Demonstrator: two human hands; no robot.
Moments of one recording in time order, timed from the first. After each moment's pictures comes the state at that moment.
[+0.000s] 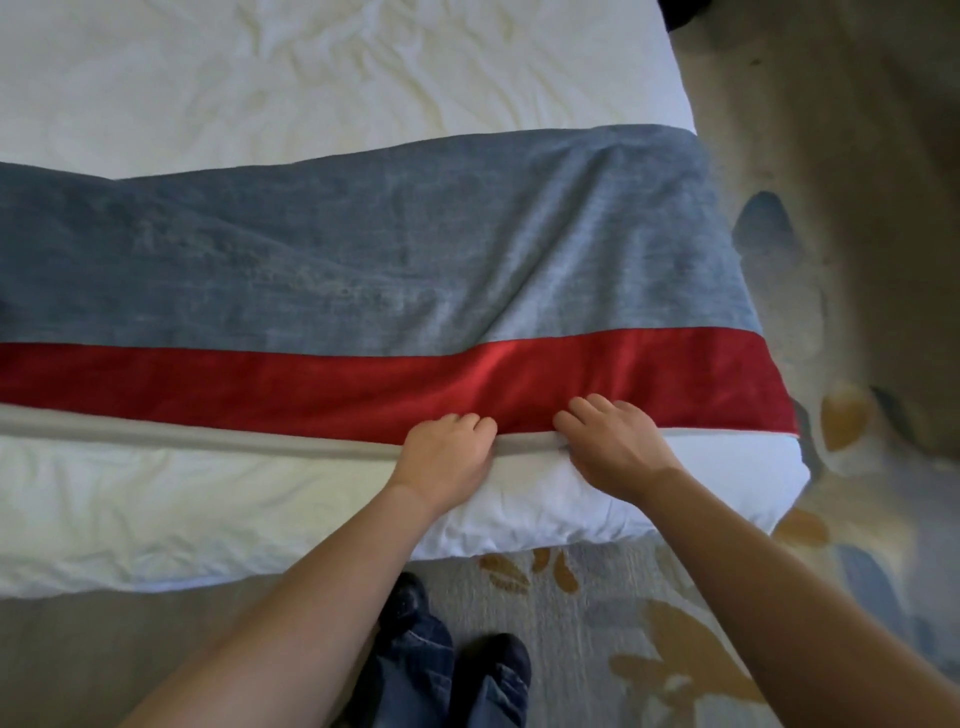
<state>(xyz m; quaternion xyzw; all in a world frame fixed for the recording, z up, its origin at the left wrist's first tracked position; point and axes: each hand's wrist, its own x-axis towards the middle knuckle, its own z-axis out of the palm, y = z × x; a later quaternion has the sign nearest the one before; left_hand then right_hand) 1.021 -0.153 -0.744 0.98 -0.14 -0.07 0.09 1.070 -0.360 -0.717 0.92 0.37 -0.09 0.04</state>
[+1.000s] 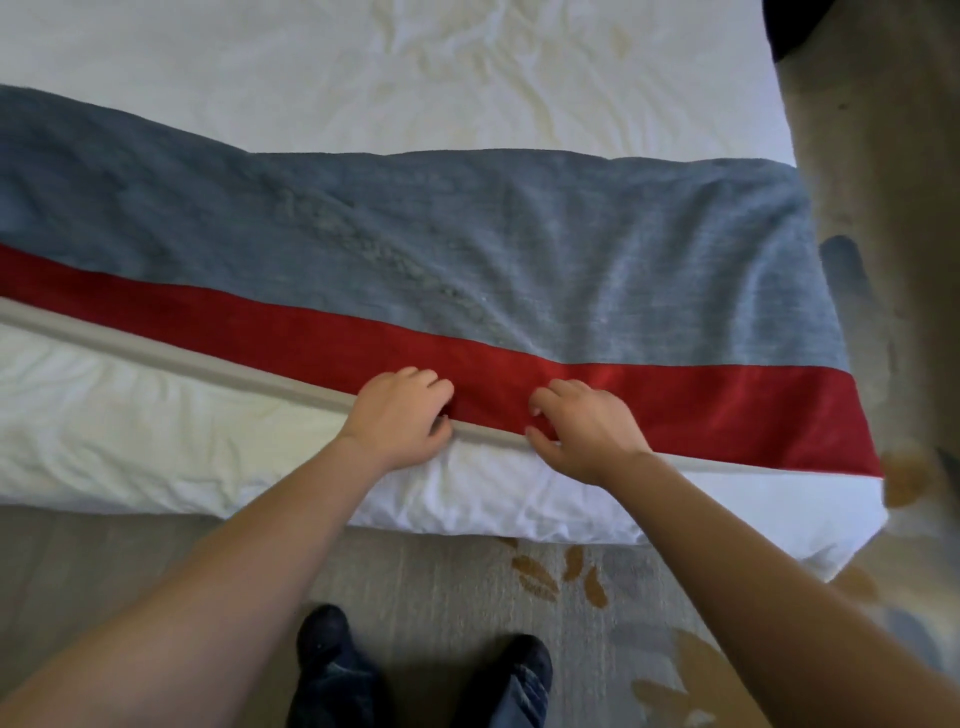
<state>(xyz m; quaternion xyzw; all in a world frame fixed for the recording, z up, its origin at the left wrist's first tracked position) 0.993 -0.017 -0.719 0.99 -0.09 -0.09 0.06 1.054 -0.247 -0.714 0.91 0.37 -0.15 -0.07</state>
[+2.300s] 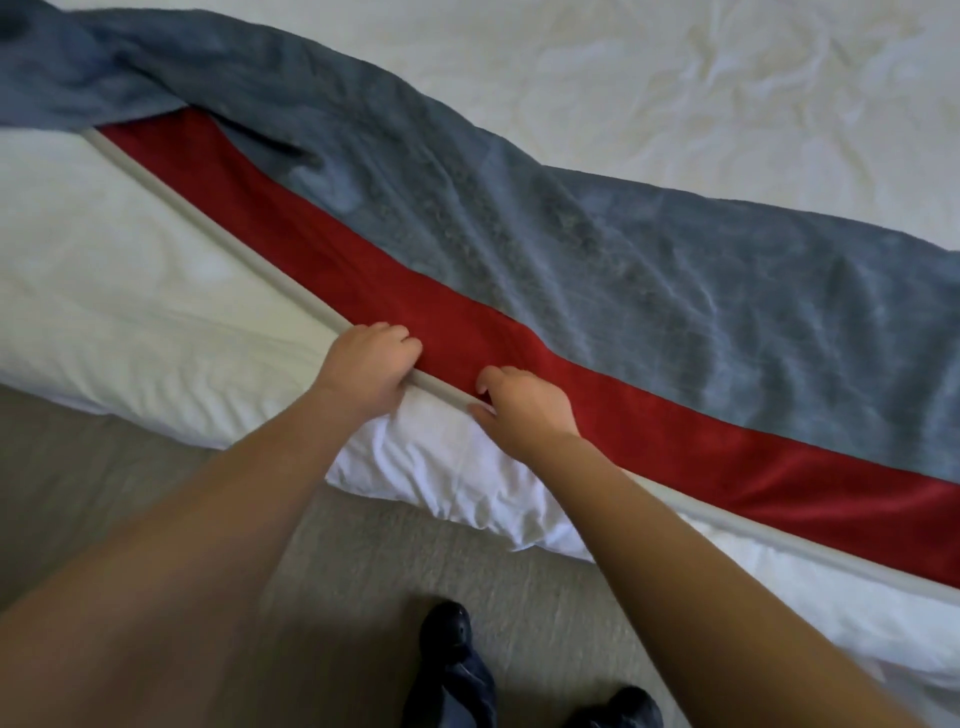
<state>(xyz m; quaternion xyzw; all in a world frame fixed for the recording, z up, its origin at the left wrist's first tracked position) 0.896 0.364 -0.712 0.99 0.03 -0.12 -0.02 0.963 0.177 -0.719 0.89 0.37 -0.23 -0.10</state>
